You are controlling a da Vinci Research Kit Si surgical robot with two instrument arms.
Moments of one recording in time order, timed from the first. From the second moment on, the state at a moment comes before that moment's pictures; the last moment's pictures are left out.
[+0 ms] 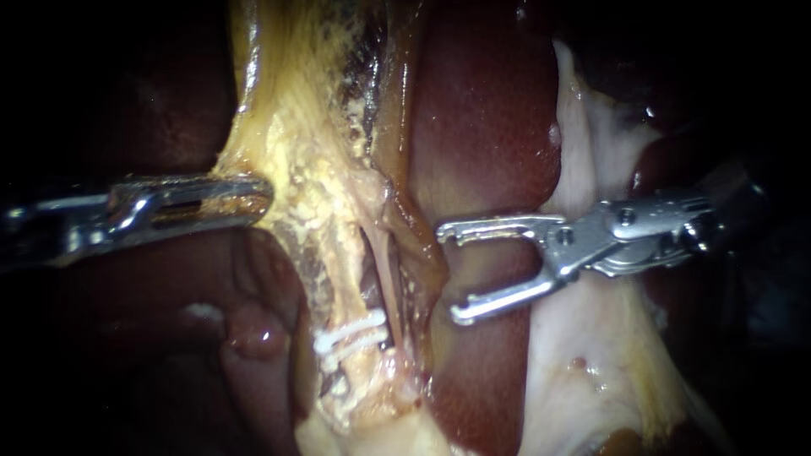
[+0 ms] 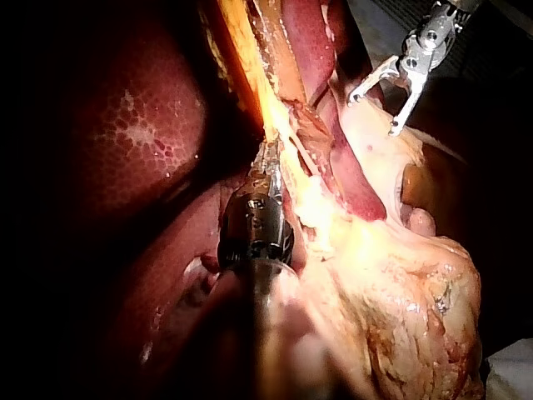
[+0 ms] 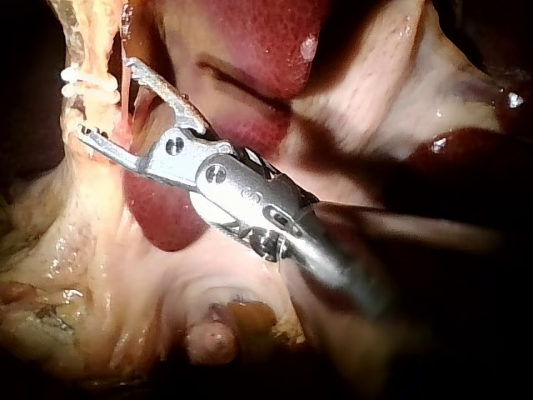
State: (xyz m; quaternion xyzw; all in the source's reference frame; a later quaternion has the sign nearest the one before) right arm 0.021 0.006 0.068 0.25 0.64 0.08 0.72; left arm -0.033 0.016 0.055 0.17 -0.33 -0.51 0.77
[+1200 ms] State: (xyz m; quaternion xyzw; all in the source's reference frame) right arm 0.021 0.006 0.066 0.23 0.66 0.07 0.71; left arm -0.038 0.014 0.065 0.18 -0.30 -0.50 0.79
